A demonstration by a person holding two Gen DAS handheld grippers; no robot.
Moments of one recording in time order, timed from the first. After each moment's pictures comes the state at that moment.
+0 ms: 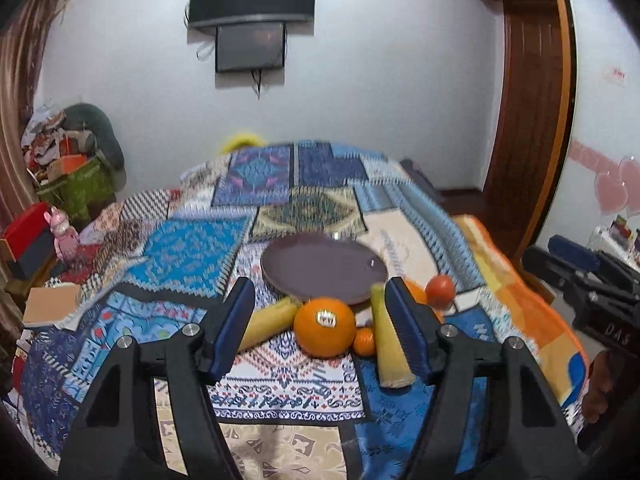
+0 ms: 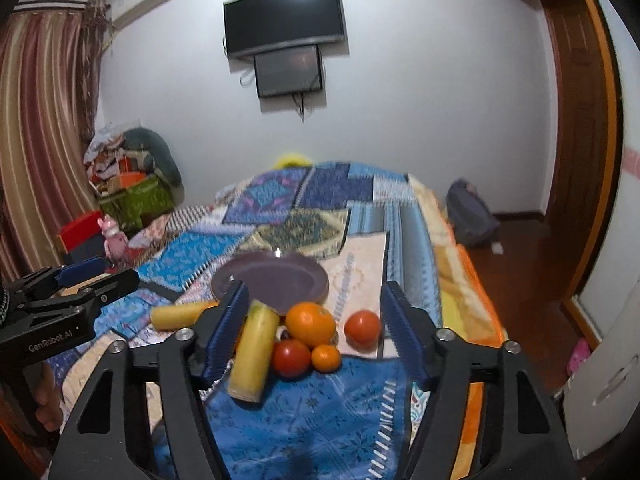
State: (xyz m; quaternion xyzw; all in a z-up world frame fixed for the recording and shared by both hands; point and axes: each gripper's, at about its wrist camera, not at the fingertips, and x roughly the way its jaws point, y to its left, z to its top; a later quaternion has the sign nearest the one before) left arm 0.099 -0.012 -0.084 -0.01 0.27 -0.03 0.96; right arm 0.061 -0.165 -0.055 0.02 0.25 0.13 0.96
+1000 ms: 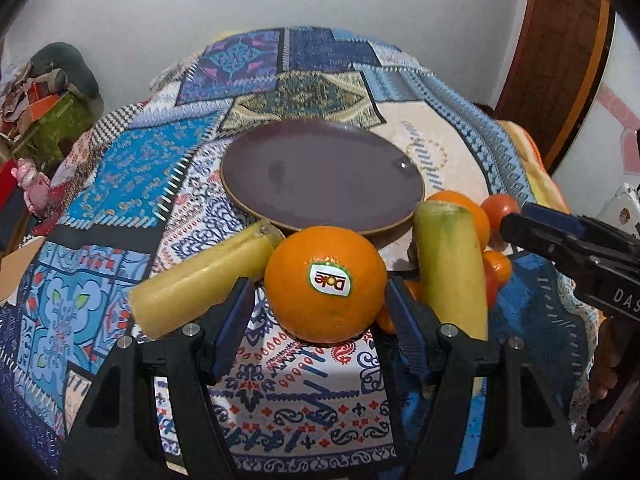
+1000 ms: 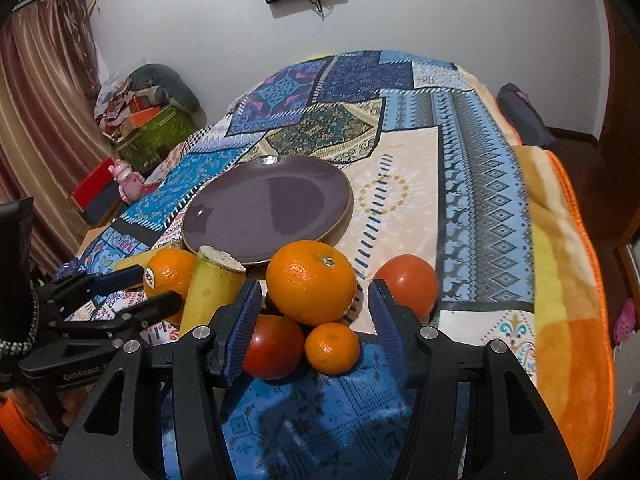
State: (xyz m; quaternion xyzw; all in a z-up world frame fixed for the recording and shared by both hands) left arm 0.204 -0.020 -0.186 0.00 0.45 -0.03 0.89; right arm 0.163 -0.164 -0.132 0.04 0.40 0.22 0.89
